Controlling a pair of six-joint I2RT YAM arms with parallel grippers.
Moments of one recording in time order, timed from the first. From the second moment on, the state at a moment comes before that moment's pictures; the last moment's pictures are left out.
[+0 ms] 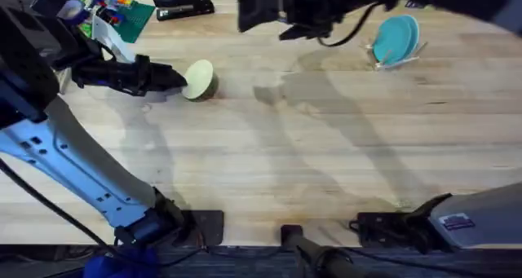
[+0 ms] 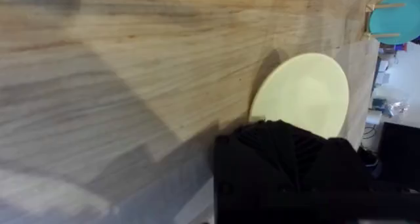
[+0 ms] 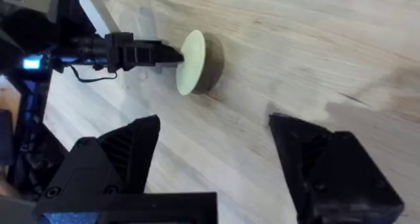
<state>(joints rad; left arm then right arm) 0.54 2.14 1.34 -0.96 0.93 0.50 0.52 1.67 1.48 -0.64 -0.39 0.44</state>
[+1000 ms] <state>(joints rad) 0.54 2.14 1.34 -0.96 0.93 0.50 0.64 1.93 1.48 -0.36 -0.39 0.70</state>
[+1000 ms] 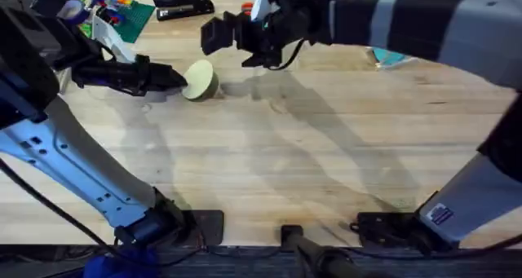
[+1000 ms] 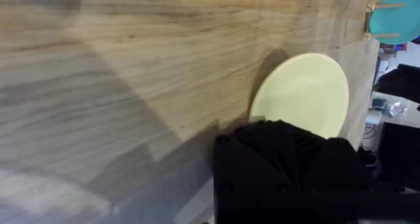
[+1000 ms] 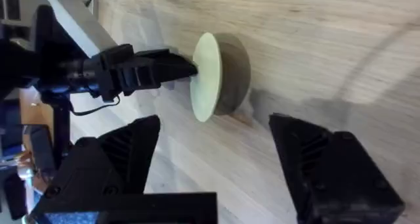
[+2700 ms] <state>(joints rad) 0.54 2.14 1.34 -0.96 0.93 0.50 0.73 2.17 1.48 -0.02 -0.40 0.89</state>
